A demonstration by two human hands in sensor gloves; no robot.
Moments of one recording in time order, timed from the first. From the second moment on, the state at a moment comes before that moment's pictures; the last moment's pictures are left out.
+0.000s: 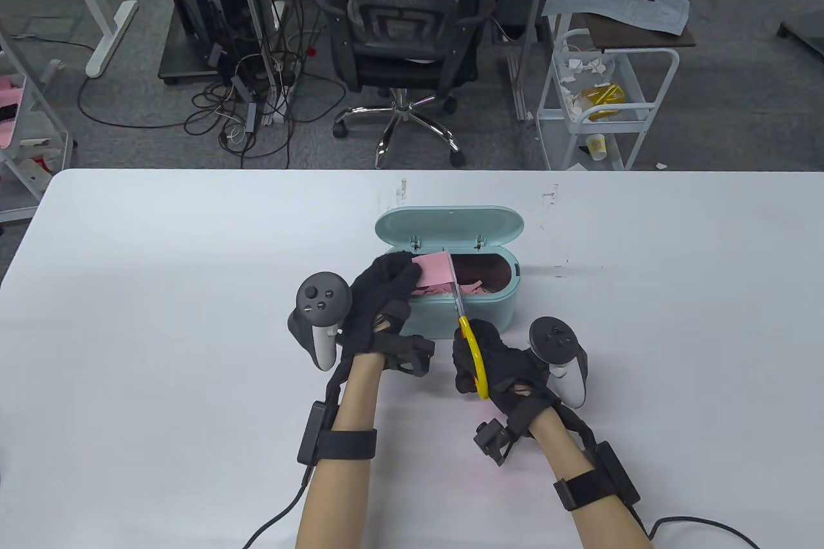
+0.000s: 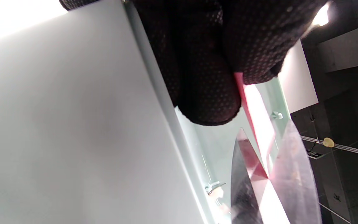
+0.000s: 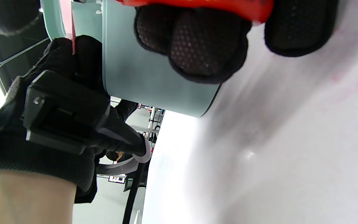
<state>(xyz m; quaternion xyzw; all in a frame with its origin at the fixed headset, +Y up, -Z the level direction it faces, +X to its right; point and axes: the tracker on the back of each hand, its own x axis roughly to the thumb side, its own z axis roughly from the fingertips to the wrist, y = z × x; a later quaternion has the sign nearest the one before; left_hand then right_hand) -0.125 -0.708 -0.377 0.09 0.02 0.57 0.82 0.132 -0.779 -0.332 0.08 0.17 0.77 0.60</state>
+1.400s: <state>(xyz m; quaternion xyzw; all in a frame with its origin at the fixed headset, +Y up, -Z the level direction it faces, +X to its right) -0.125 -0.708 -0.378 0.08 0.01 0.57 0.82 0.140 -0.768 -0.340 0.05 0.11 0.79 0.60</state>
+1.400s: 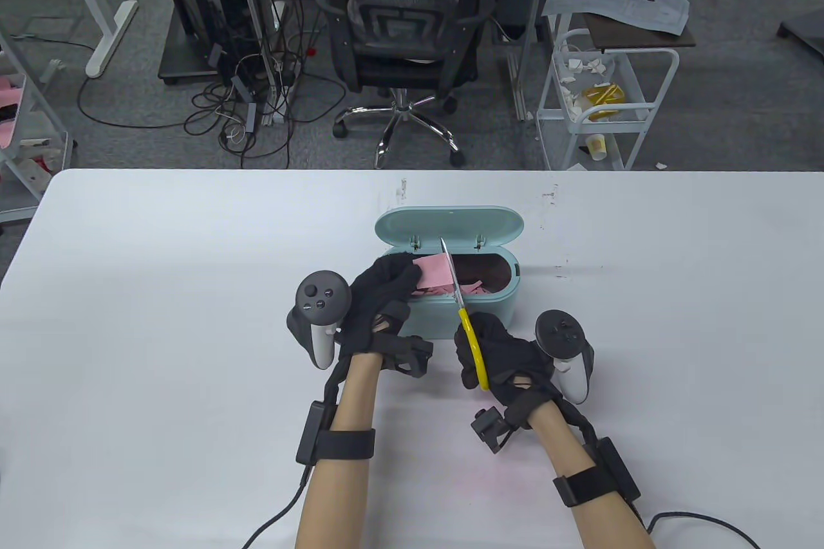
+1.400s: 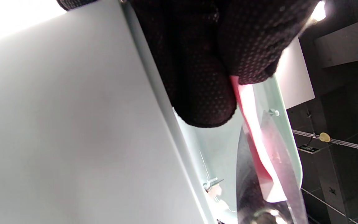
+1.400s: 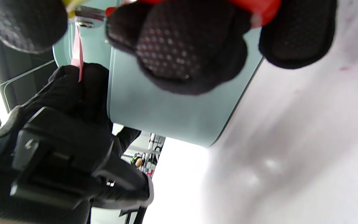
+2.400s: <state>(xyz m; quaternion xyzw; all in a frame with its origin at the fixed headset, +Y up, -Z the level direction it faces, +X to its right) -0.126 -0.709 -0.377 0.09 0.02 0.57 0.81 0.128 -0.777 -0.332 0.09 0.18 0.78 0.59</state>
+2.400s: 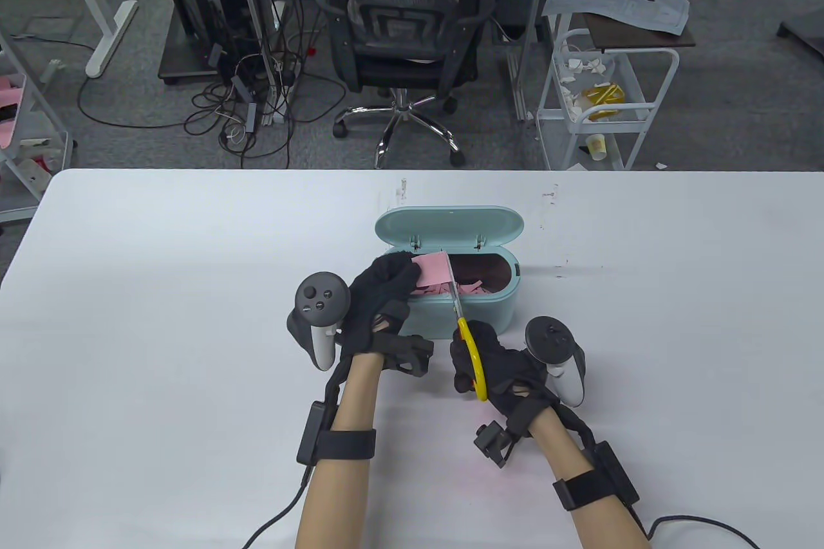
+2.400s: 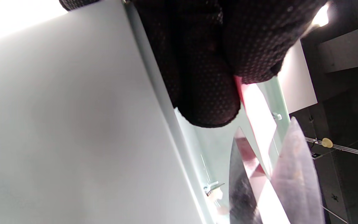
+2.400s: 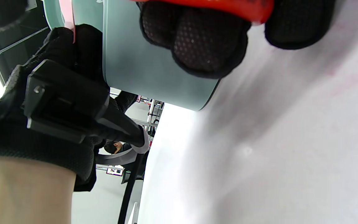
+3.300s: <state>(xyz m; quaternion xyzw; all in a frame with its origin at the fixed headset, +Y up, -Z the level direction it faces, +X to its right) -0.125 -0.709 -0.378 0.09 0.02 0.57 0.82 0.132 -0.773 -0.334 0.07 0.15 0.78 0.60</state>
